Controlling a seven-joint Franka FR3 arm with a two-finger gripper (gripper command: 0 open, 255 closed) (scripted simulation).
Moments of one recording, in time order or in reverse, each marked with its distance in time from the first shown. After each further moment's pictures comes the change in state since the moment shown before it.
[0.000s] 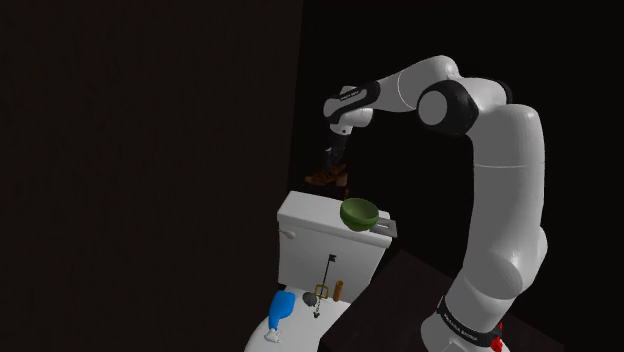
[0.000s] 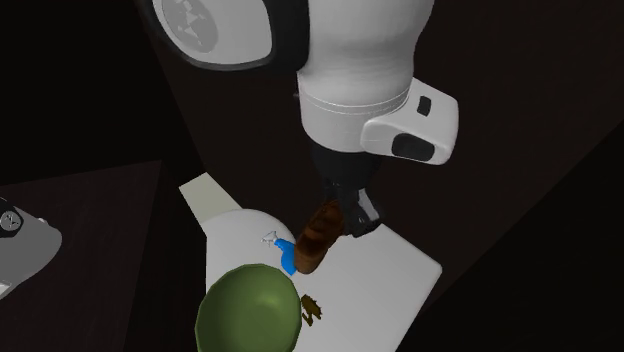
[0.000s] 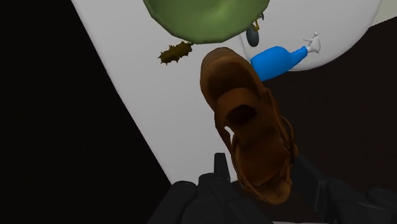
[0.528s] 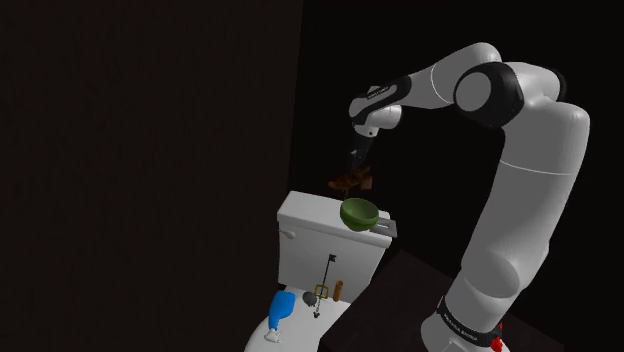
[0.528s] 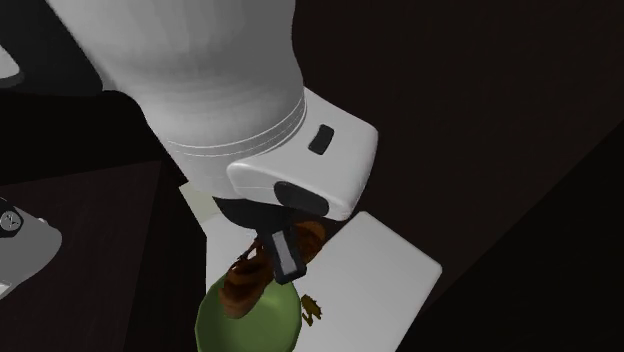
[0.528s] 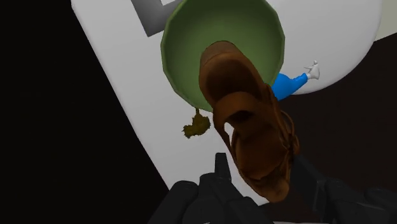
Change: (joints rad) arm -0.039 -0.229 -0.055 -0.285 -0.045 0.051 -0.095
